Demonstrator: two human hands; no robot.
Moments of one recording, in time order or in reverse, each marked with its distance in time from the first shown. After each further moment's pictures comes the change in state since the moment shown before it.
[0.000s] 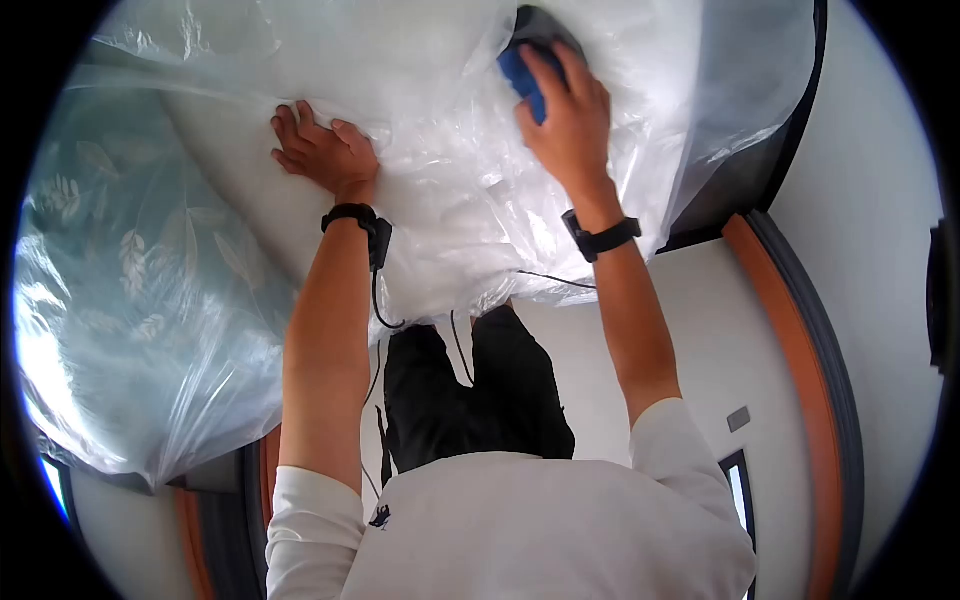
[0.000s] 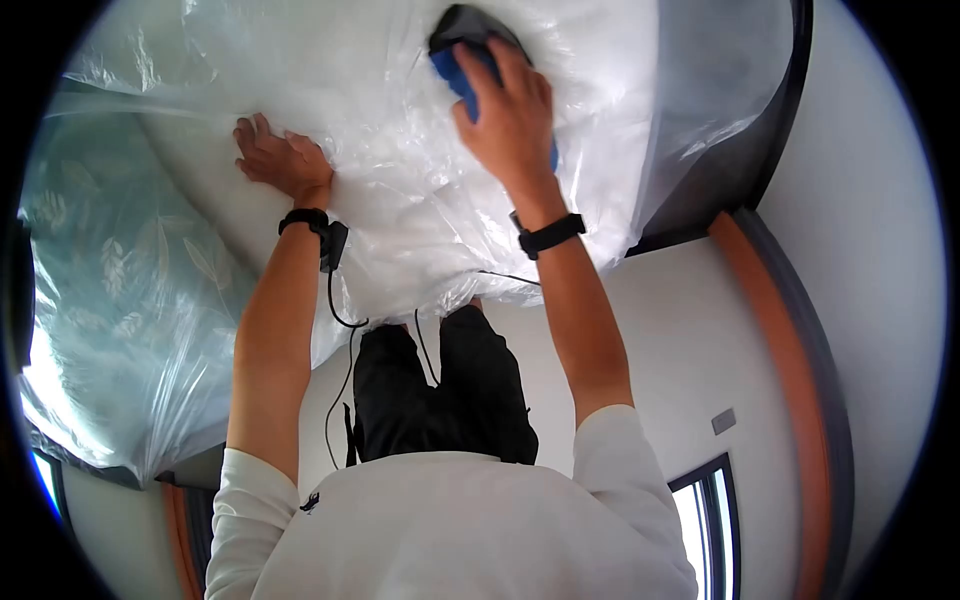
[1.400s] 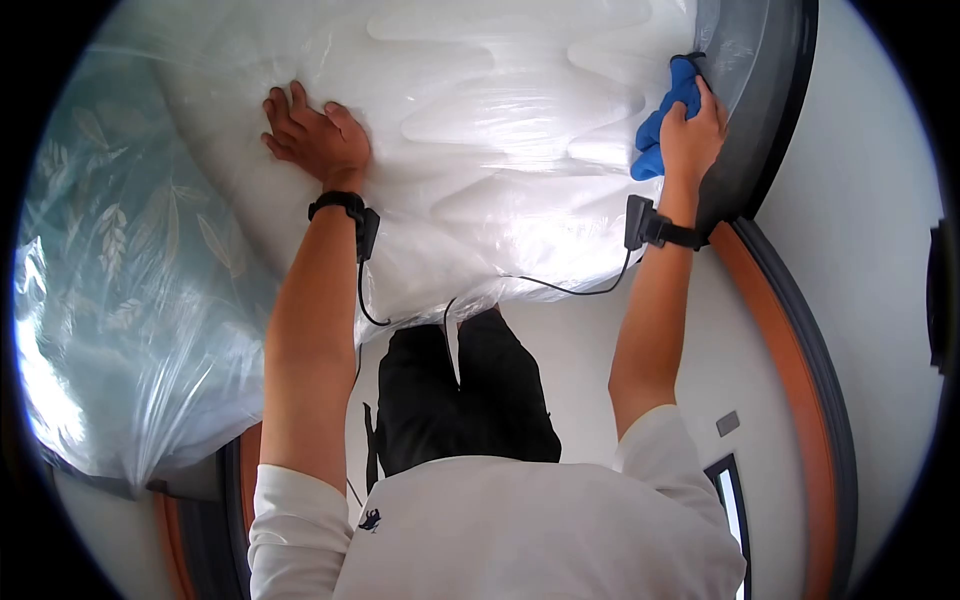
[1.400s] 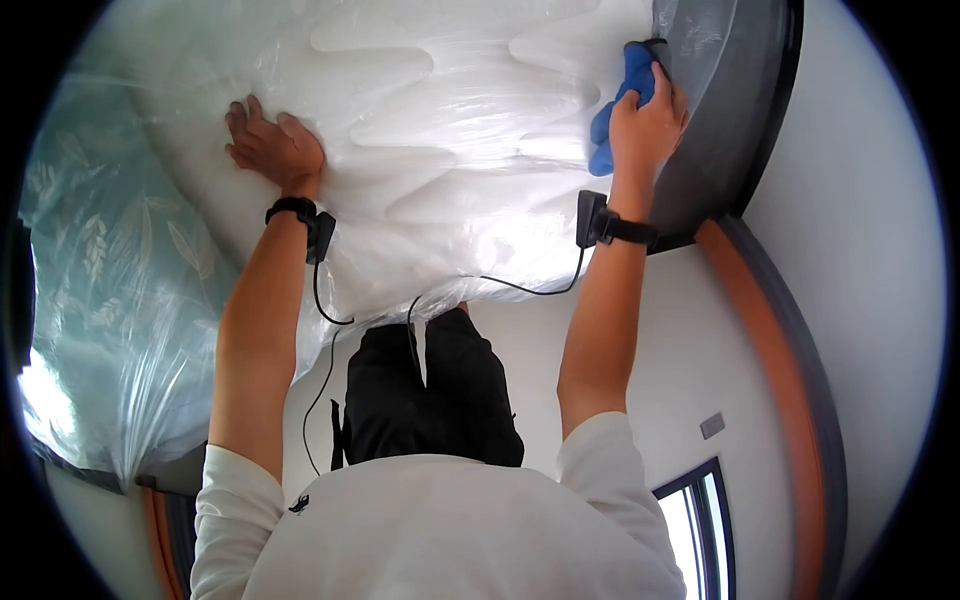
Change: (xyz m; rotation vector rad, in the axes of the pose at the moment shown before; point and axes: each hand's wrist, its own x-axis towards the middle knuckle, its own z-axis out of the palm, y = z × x) left_hand 0.007 0.001 -0.005 0.011 0.049 -0.029; right_hand -0.014 0.127 -0.060 -0.340 0.144 0.487
